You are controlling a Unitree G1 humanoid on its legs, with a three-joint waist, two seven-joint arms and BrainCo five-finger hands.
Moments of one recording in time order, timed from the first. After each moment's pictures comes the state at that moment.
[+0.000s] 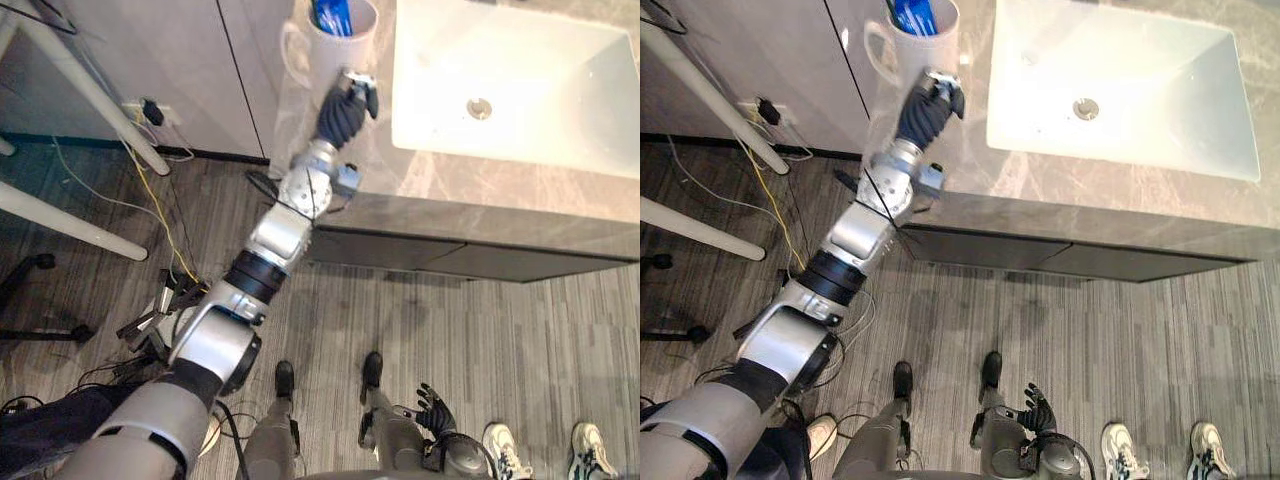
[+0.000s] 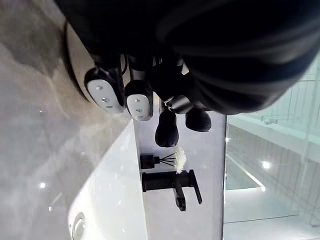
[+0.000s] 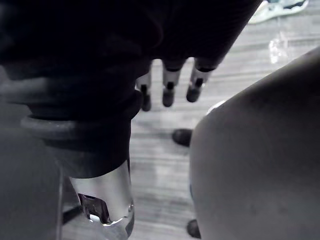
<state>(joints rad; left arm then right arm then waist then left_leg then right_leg) -1.04 0.19 -0.34 0.44 -0.17 -0.04 0.22 0.16 -0.05 0.01 0.72 0.08 -0.09 -0.04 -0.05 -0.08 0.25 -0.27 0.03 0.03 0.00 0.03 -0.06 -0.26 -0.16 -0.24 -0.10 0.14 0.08</state>
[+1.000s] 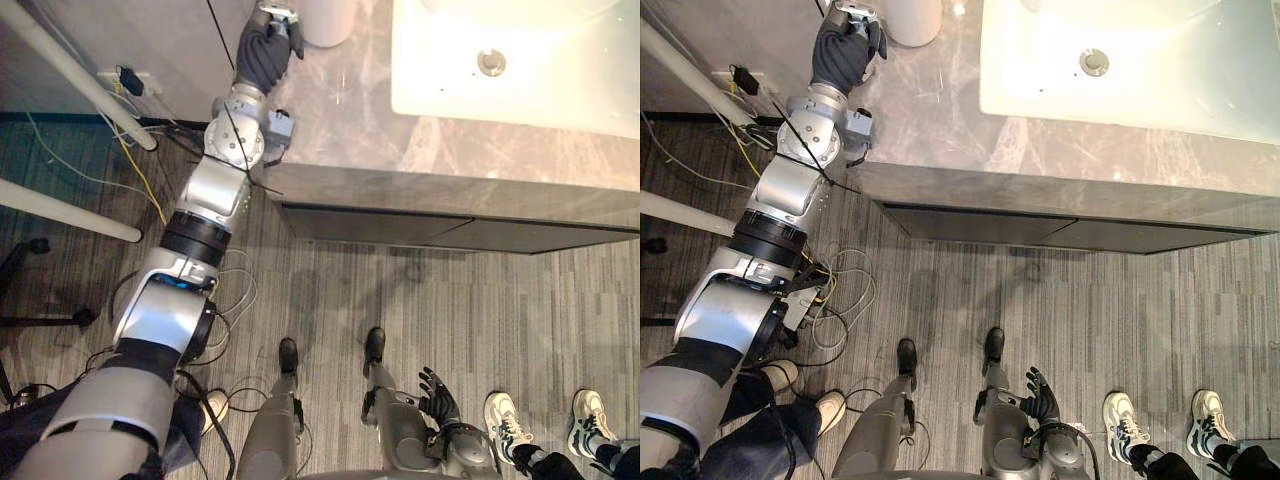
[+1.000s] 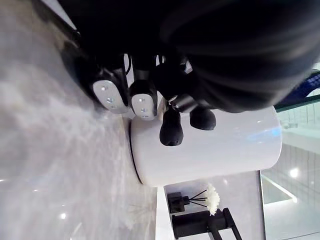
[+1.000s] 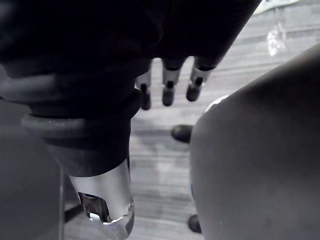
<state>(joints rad) -1.16 0.45 -0.35 0.54 -0.31 -0.08 0.17 0.18 -0.07 0.05 0.64 0.13 -0.11 -0.04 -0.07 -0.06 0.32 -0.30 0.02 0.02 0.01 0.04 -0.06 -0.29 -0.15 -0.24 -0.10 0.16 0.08</state>
